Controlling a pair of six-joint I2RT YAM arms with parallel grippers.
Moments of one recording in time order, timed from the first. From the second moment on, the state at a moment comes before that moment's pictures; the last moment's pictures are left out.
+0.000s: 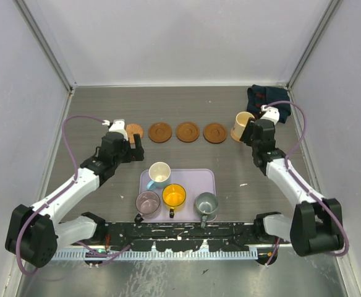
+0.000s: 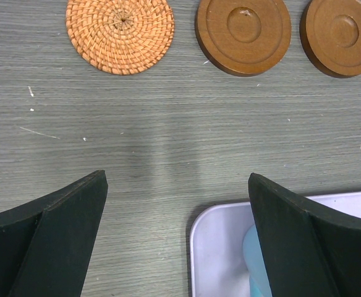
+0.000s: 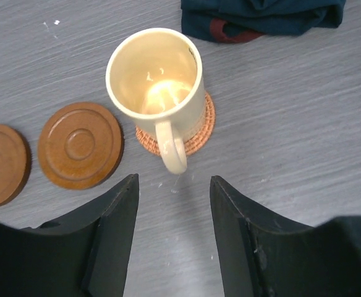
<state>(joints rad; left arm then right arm) -0.42 1.10 0.66 -0.17 -0.19 -0.38 0.14 1.21 0.68 0.06 0.29 0.30</state>
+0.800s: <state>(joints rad) -0.42 1.08 0.66 -0.17 -0.15 -0.38 0.82 0.79 0.71 -0.65 0.29 0.68</state>
